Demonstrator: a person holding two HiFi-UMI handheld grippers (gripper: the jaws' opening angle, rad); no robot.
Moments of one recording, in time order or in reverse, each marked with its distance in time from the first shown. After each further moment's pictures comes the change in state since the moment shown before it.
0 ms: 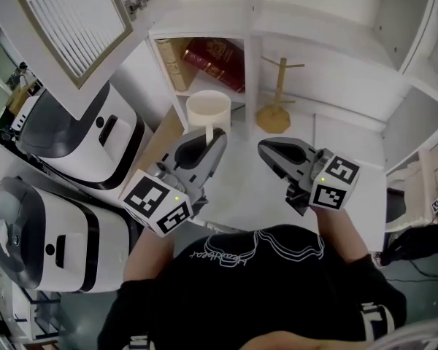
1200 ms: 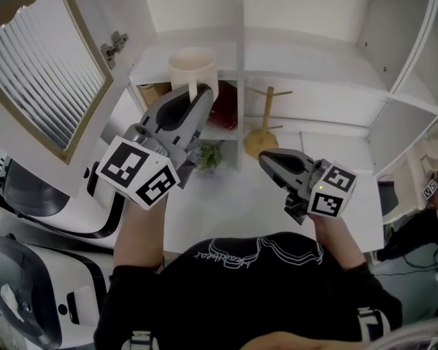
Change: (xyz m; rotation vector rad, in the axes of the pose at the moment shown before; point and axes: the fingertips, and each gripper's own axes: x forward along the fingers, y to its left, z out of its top) left arm 0.079 0.116 0.111 0.095 -0.178 -0.150; right arm 0.037 -0.065 0.035 0.002 -0.033 -0.202
